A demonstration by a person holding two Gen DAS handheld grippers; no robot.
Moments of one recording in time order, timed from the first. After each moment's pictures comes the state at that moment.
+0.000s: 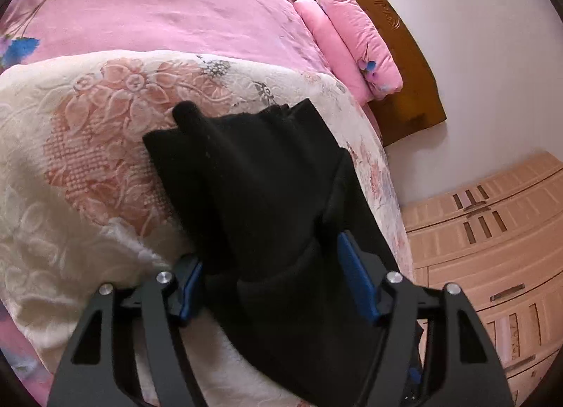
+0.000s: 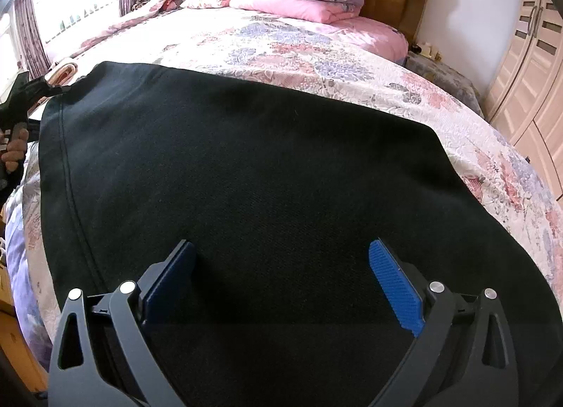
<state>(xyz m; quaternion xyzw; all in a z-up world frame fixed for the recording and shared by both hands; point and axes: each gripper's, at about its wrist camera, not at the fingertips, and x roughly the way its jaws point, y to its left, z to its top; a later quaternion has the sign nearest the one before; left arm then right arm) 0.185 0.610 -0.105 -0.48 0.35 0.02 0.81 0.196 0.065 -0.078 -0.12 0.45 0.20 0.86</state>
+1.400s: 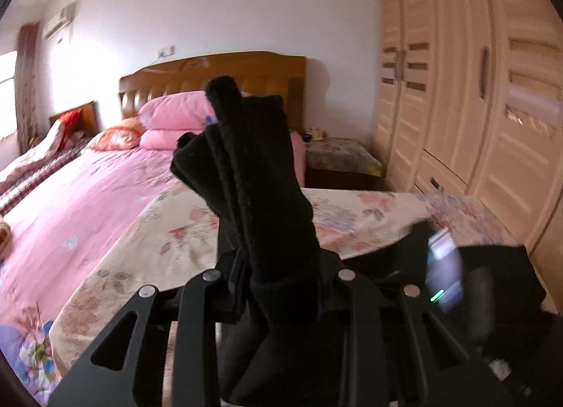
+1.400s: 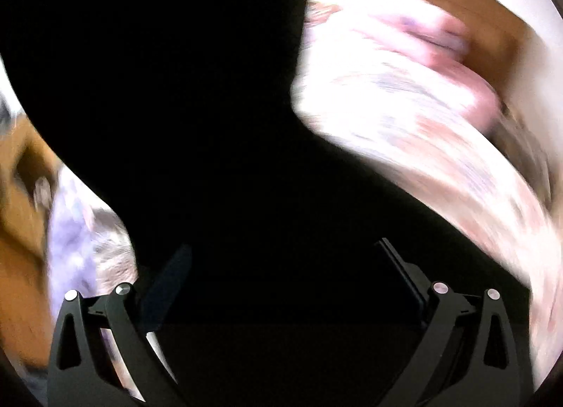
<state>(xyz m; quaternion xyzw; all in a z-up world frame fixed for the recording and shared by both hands) 0.135 0.276 0.092 0.02 0.24 -0.06 0.97 0.196 0.146 -0.023 -0.11 0.41 0.35 0.84</state>
